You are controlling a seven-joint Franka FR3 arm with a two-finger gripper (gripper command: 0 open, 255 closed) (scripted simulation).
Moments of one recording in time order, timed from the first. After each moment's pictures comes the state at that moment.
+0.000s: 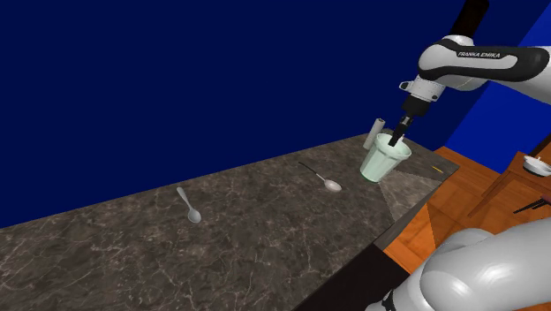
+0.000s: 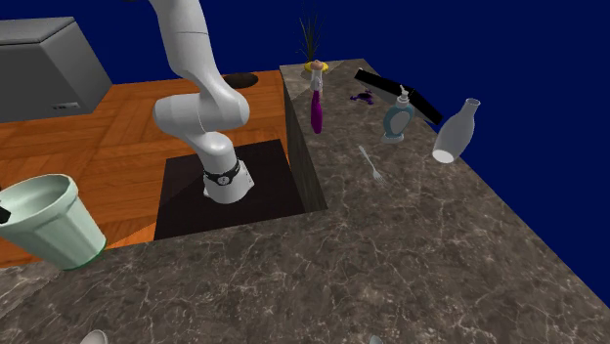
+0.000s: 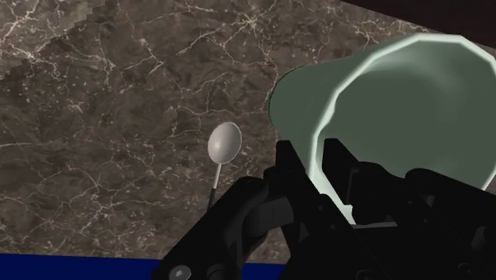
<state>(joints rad) -0.12 -0.40 -0.59 -2.10 -0.13 1.70 -0.82</state>
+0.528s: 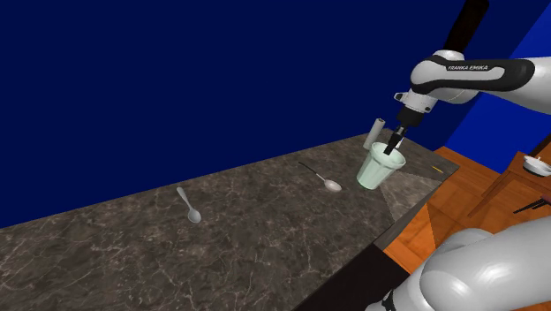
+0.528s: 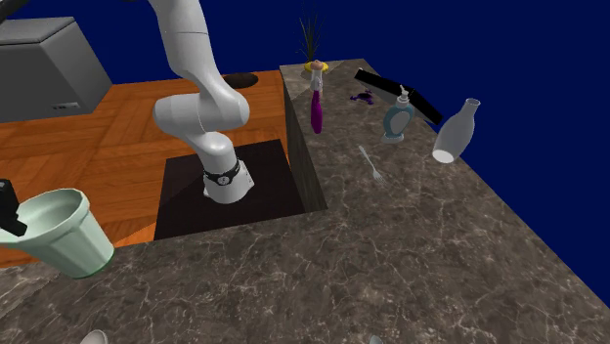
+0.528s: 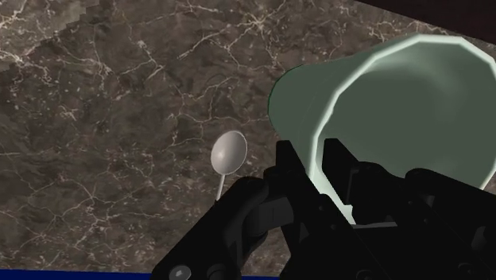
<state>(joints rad) -0.12 -0.38 -0.61 -2.18 -0.14 1.79 -0.83</state>
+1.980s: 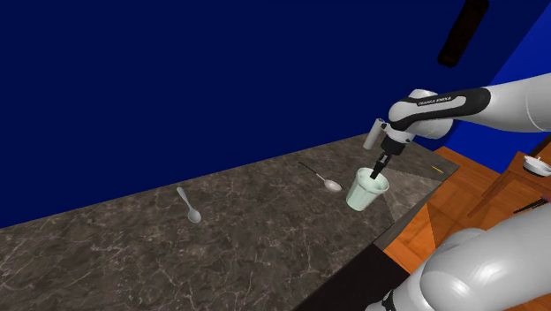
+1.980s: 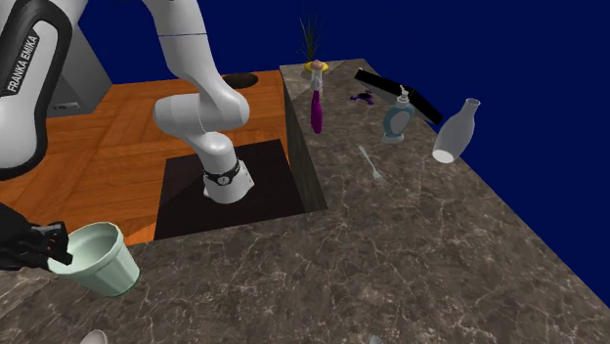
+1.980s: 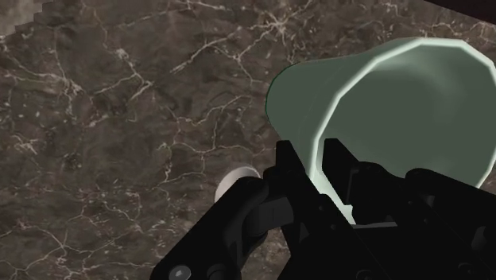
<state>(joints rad) -0.11 -0.28 -0.68 -2.40 -0.11 2.11 -0.88</state>
